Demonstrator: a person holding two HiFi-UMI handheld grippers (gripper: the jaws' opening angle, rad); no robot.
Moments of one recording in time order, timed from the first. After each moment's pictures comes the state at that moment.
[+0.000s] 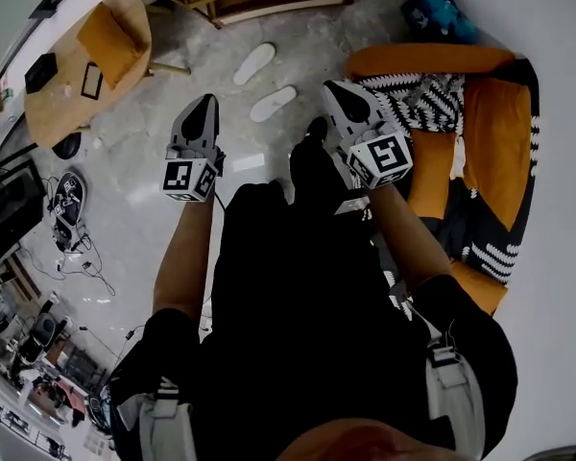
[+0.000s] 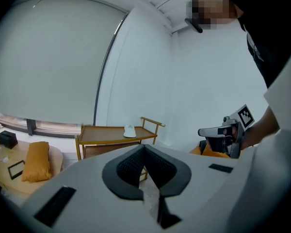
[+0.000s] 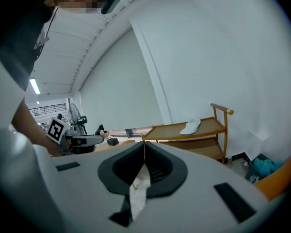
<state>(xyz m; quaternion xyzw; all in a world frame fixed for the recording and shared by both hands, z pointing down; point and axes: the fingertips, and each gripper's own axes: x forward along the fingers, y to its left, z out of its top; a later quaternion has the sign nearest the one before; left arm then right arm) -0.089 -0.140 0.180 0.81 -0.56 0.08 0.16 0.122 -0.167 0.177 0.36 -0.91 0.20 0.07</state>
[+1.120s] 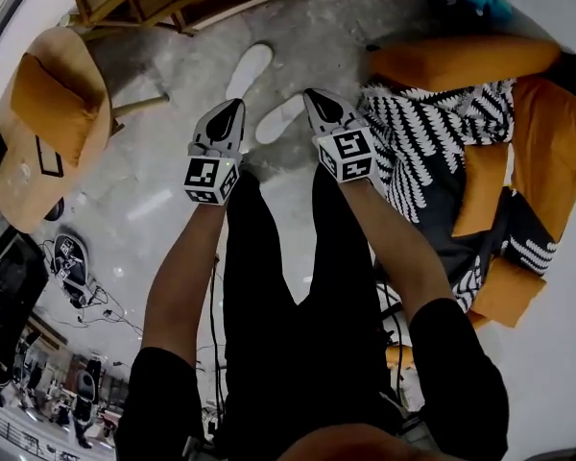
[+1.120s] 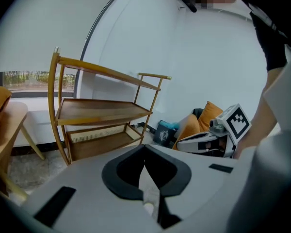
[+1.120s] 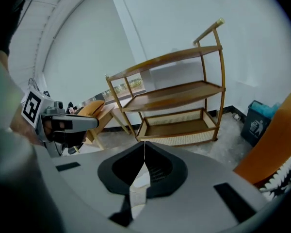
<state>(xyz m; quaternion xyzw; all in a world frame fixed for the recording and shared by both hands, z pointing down) -0.120 -0.225 0.489 0.86 -0.41 0.17 0.26 0.009 -0.217 0.527 0.45 -0.81 0.30 0.21</state>
